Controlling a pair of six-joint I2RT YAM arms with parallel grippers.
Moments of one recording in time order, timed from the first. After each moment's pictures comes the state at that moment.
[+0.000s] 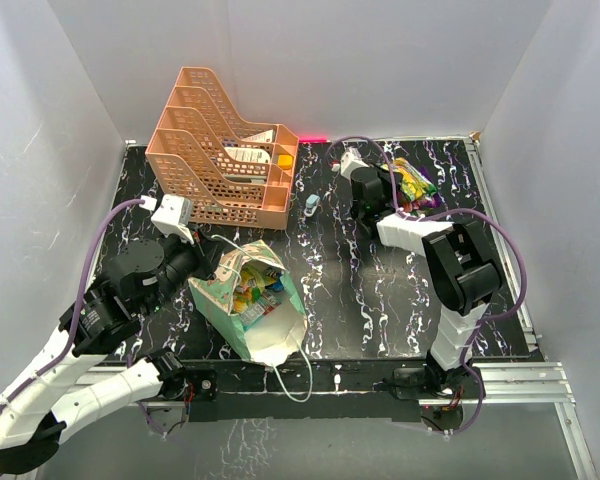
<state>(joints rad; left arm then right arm) -0.85 0.68 1.05 -0.64 -0.34 -0.37 0.42 1.84 1.08 0.48 0.83 -0.96</state>
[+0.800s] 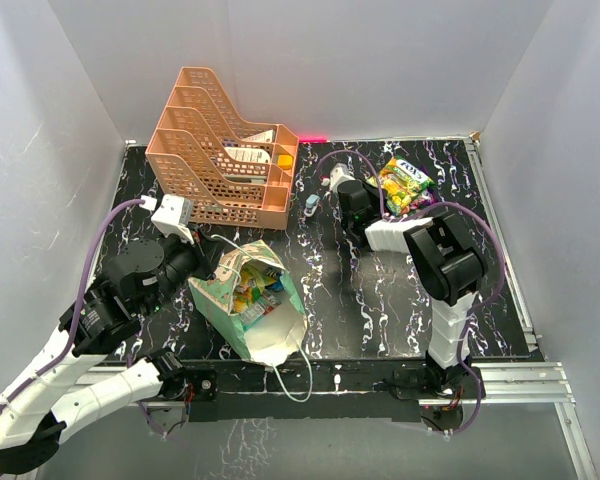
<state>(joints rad) -0.85 0.68 1.05 -0.64 -0.35 -0.36 0.46 1.96 1.07 0.46 0.80 -0.82</state>
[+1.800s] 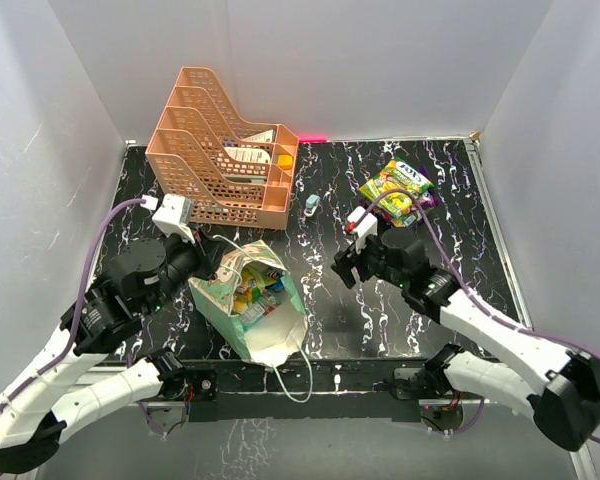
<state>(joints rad) -0.85 0.68 1.05 -0.64 -0.34 -0.38 0.63 0.99 0.62 -0.06 -0.08 -0.13</state>
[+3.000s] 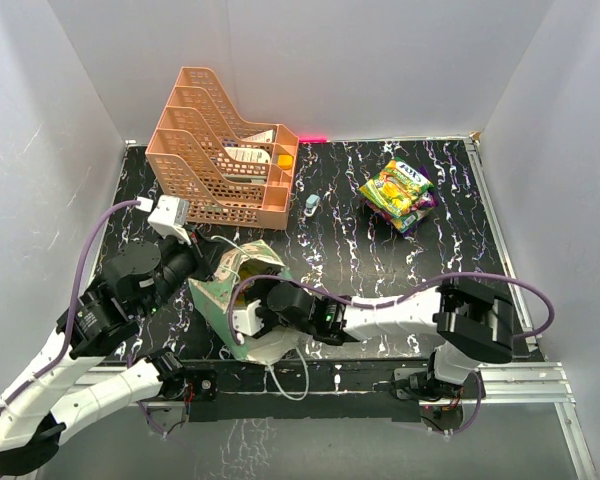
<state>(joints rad) -0.85 0.66 1.05 -0.64 -0.32 -0.41 1.28 1.59 0.86 0.22 0.20 -0.87</state>
